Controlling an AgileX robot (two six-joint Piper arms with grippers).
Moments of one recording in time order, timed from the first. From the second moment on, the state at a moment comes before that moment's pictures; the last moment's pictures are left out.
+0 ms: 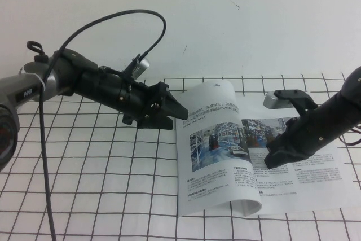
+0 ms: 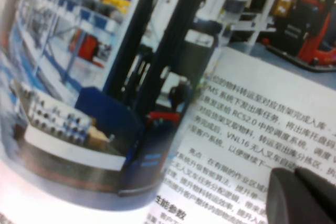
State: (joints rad) right arm 0.19 2.09 -1.27 0.72 0.79 -0.77; left arm -0.17 2.29 -1.74 -1.08 1.14 0.51
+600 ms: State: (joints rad) right arm 0.19 2.09 -1.27 0.72 0.78 -0.77; left arm -0.22 2.38 -1.74 -1.17 1.01 0.51
